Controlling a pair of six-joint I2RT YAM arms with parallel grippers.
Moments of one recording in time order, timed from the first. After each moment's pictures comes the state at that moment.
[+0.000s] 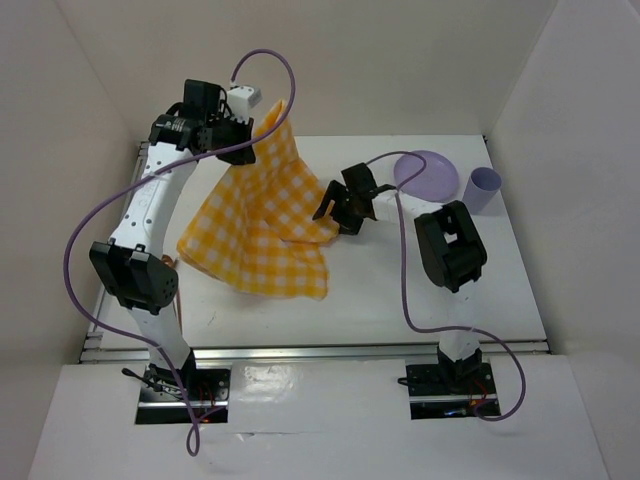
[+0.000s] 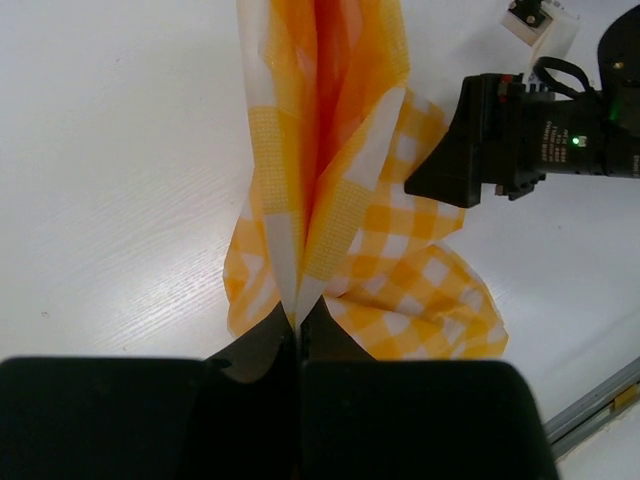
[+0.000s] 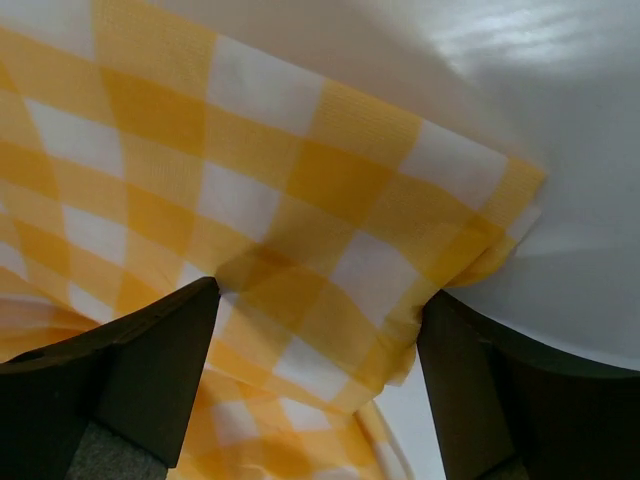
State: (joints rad) left arm -0.19 1.83 2.06 -0.97 0.31 0.10; right arm 0.44 2.06 1.41 -0.26 -0.18 0.87
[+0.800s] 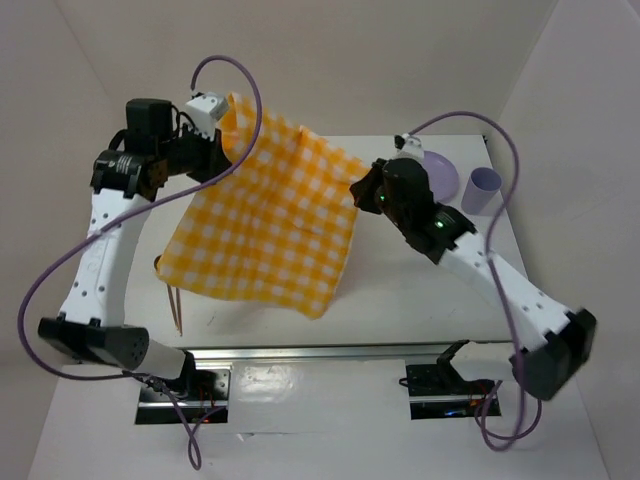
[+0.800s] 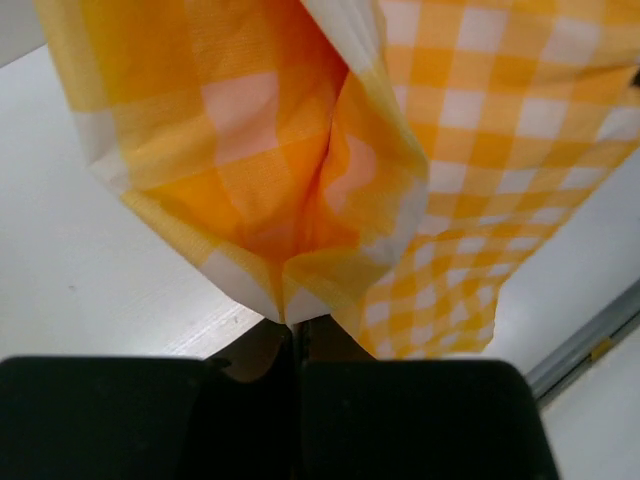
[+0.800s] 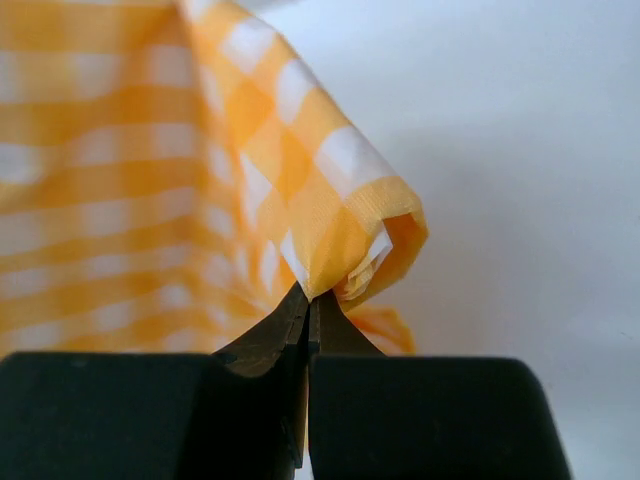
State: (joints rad) left arm -0.13 1.50 1.86 -0.95 0.40 0.15; right arm 0.58 1.36 1.25 -0.34 0.23 0.70
